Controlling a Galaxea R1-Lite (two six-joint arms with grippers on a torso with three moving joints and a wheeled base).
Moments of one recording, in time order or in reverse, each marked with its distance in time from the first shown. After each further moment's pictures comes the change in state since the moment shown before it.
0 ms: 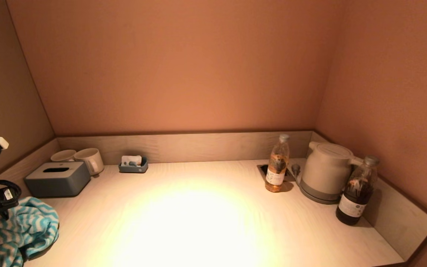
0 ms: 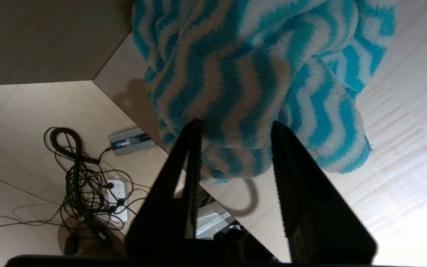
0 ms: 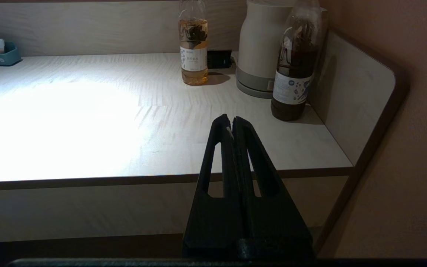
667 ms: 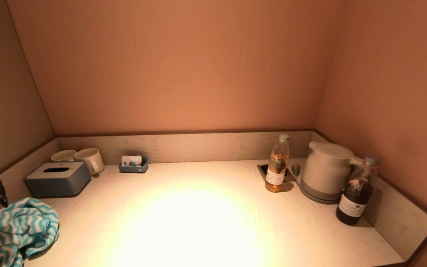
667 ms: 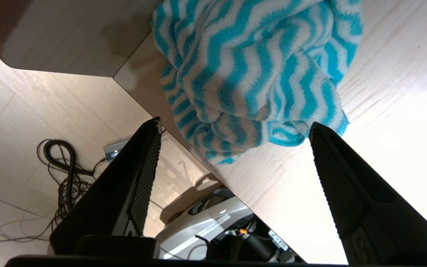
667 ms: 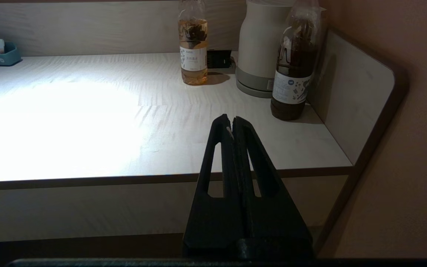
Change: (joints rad) left arm -0.001 -0.137 -0.008 0.059 -0.017 0.016; right arm 0.000 0.000 0.000 0.000 0.000 0.000
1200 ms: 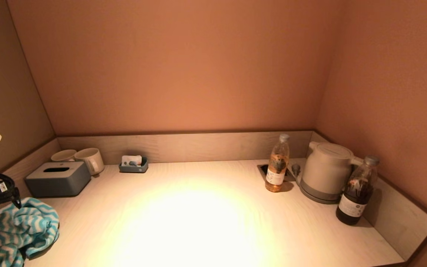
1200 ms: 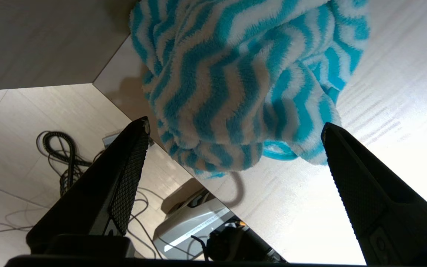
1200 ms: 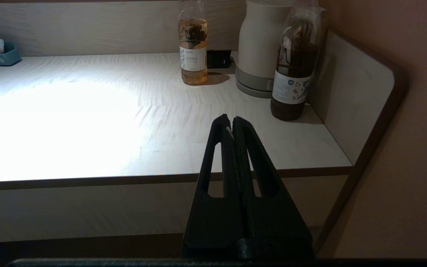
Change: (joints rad) left arm 0.009 0.120 -0.054 0.000 -0.019 -0.005; right arm 0.000 0.000 0.000 0.000 0.000 0.000
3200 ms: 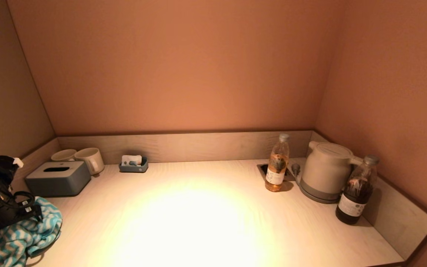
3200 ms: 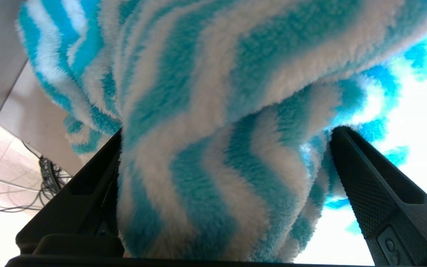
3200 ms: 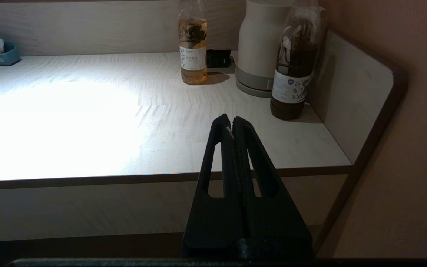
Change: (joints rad) left arm 0.051 0.298 -0.047 -0.113 -0.120 0.021; right arm 0.000 0.000 0.000 0.000 0.000 0.000
